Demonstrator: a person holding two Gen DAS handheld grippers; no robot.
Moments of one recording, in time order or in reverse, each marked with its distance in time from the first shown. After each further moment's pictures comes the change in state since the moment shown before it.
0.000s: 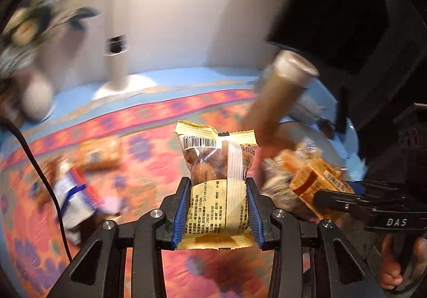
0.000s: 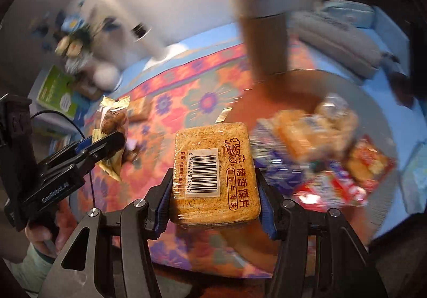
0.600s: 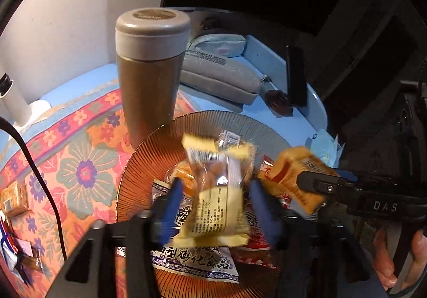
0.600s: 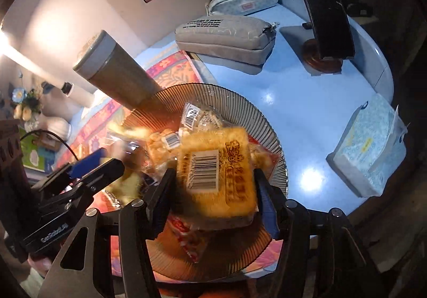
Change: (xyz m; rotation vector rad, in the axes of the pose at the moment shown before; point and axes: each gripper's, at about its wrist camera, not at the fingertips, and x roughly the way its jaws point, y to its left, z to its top) left arm 0.087 -0.134 0.021 0.153 0.115 -0.104; right arm -0.035 -0.136 0.000 0.235 -0.059 -0.137
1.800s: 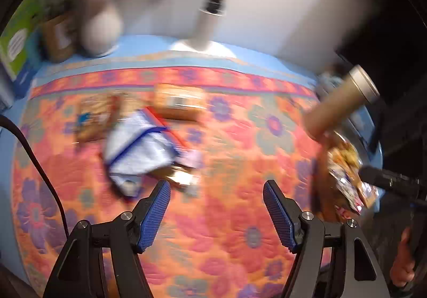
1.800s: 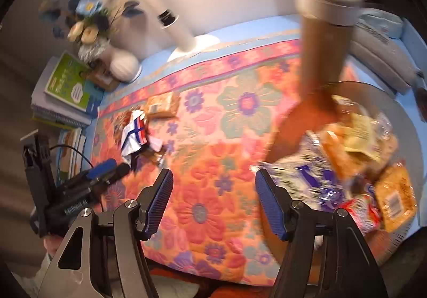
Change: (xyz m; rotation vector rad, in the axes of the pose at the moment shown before) left arm -0.136 0.234 -0.132 -0.476 -0.070 0.229; right arm 0.042 0.220 -0.038 -0.328 0.131 0.203
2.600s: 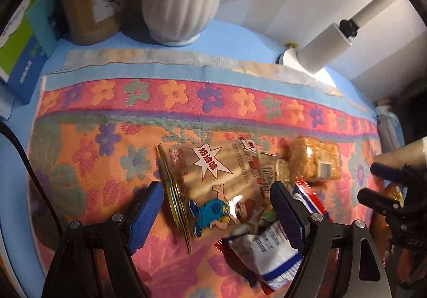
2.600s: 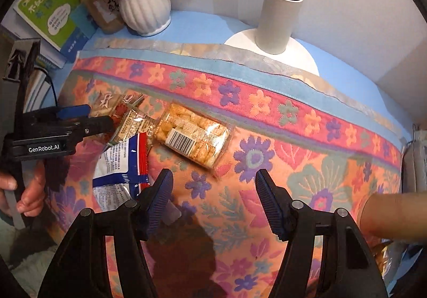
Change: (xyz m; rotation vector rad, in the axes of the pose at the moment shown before) left arm 0.087 0.150 0.095 -0.078 0.129 0.066; right arm 0.168 0.131 0.099 -0.460 0.188 -0.214
